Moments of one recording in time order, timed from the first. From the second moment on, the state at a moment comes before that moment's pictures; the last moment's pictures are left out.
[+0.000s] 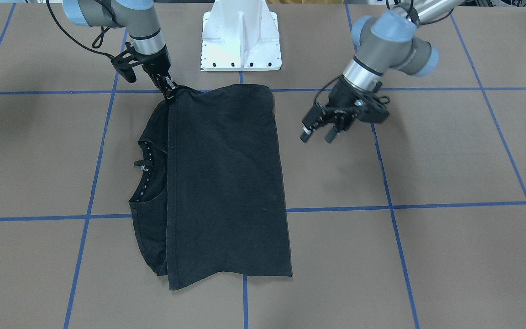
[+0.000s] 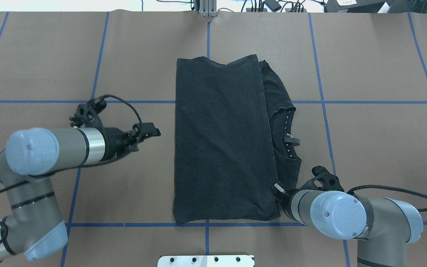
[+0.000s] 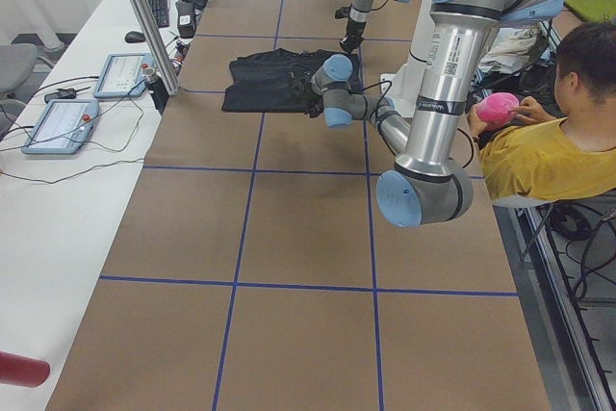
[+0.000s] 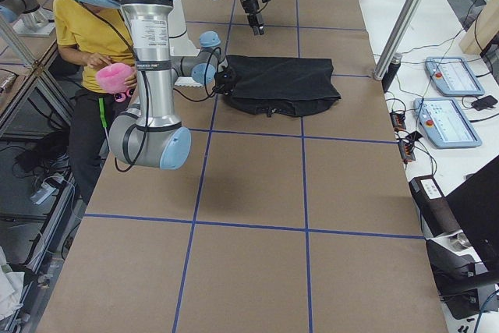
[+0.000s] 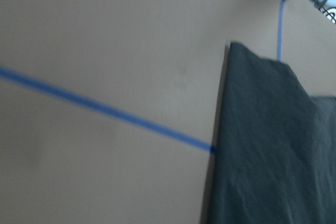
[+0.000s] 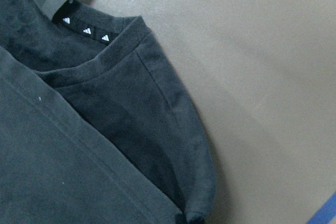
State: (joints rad) left arm -0.36 -1.82 -1.89 -2.35 -1.57 -1.87; right arm 0.21 -1.42 2.06 -1.36 1.53 2.31
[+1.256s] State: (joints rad) left arm -0.13 -1.85 -1.82 -2.34 -1.50 -1.95; right arm 0.21 -1.42 2.06 -1.36 1.54 2.31
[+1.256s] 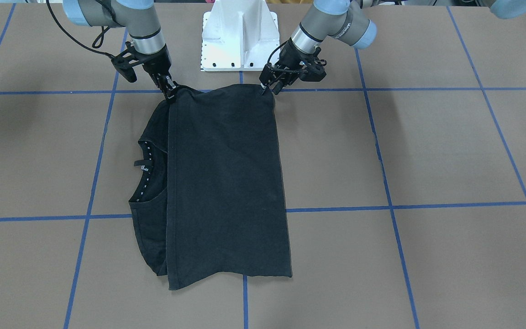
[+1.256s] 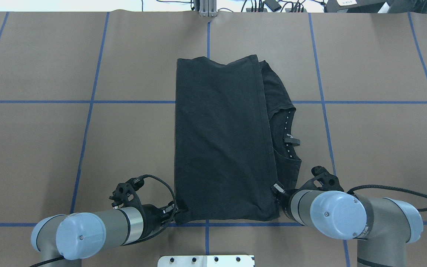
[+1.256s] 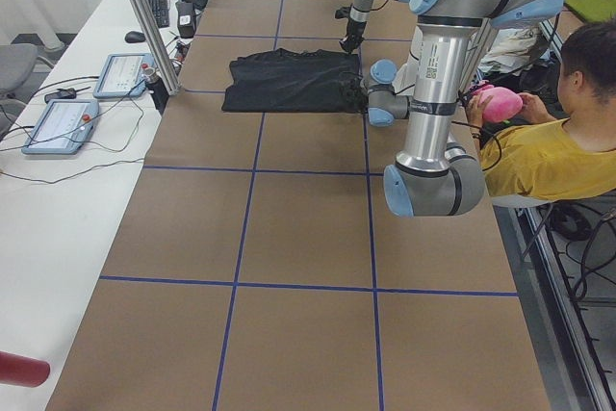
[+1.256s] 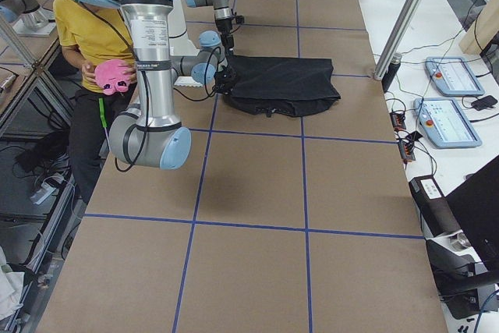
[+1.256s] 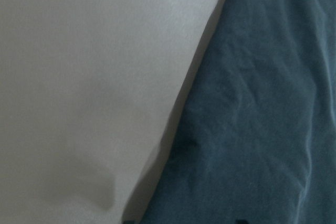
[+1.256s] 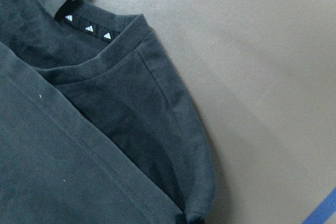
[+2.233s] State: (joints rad) left arm -0.12 -1.85 -1.82 -2.34 -1.50 -1.98; right arm 0.21 -1.42 2.07 -1.36 1.54 2.31
